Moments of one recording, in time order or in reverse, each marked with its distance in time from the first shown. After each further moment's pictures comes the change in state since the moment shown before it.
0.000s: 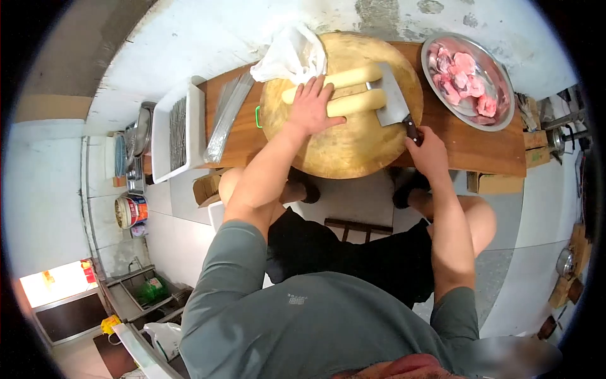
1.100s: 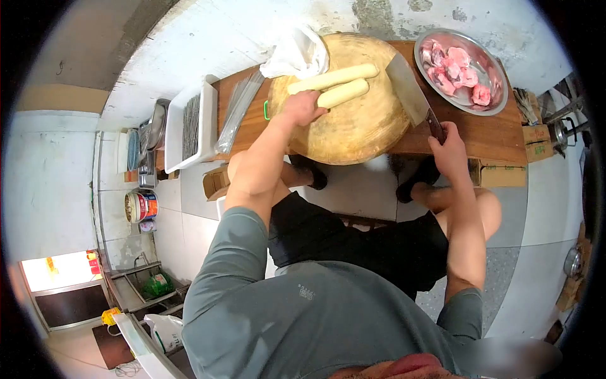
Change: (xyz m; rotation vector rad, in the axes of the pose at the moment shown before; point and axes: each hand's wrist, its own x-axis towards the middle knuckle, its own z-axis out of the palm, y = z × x) left_hand -0.017 -0.014 -0.026 -0.012 -0.354 -0.093; right_hand -0.050 0.019 -0.065 0.207 0.042 0.000
